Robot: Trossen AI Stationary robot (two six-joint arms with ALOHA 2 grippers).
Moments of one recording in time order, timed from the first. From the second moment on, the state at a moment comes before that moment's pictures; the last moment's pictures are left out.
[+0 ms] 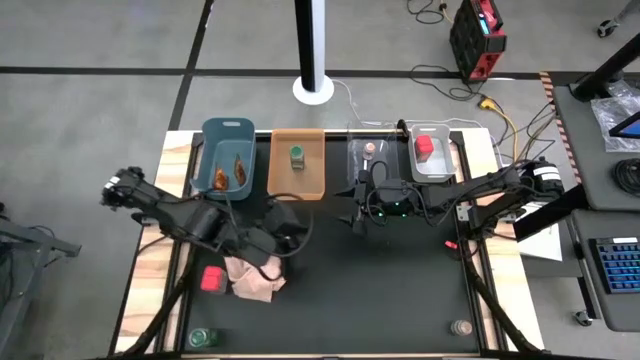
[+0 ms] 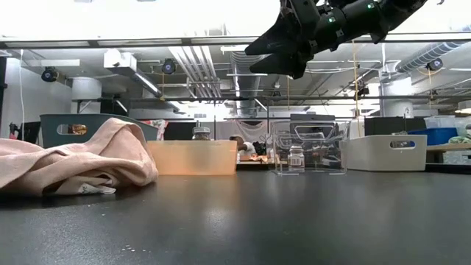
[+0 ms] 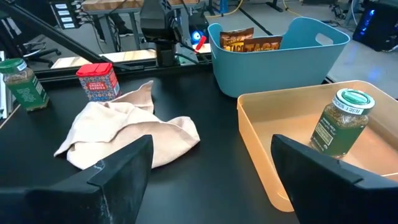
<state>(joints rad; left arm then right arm) -0.45 1.50 1.56 -0.72 -0.61 -0.73 0.00 1.44 0.78 0.37 0.10 0.08</state>
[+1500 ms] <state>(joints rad) -0.24 1.12 0.86 0.42 -0.51 -0.43 -0.01 1.44 0.78 0.35 0.10 0.08</state>
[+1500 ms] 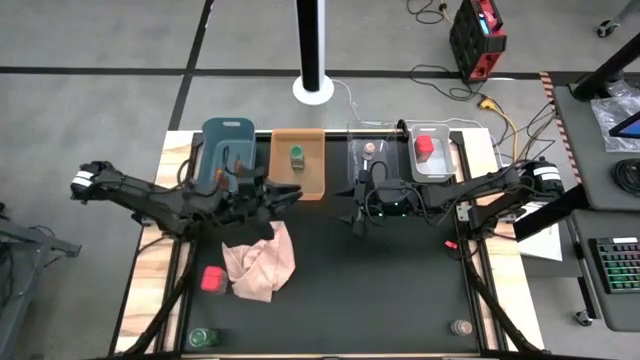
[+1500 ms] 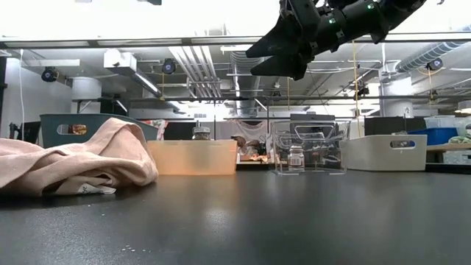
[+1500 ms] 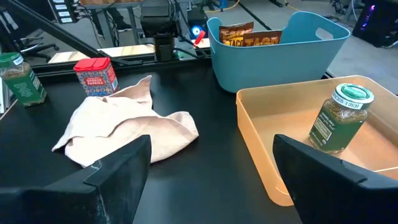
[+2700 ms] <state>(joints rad) -0.27 1.29 0.92 0.38 -0.51 -0.43 -0.01 1.44 0.78 0.35 0.10 0.08</state>
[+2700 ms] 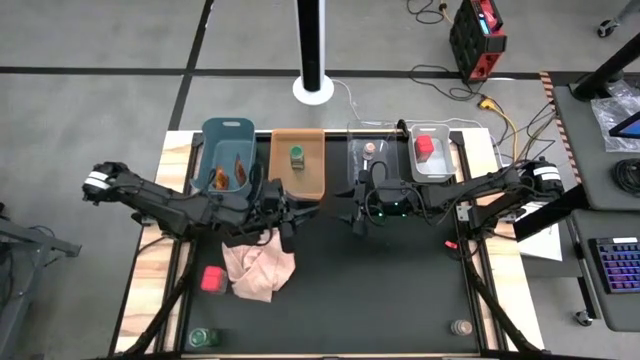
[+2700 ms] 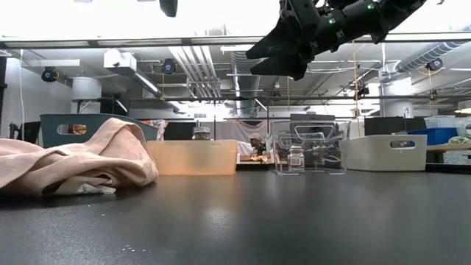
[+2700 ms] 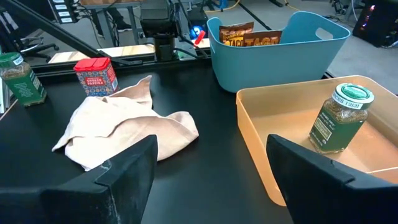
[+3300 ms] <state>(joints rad) -0.27 1.23 0.88 0.23 -0.51 -0.43 -0.01 1.44 0.78 0.35 0.10 0.08</state>
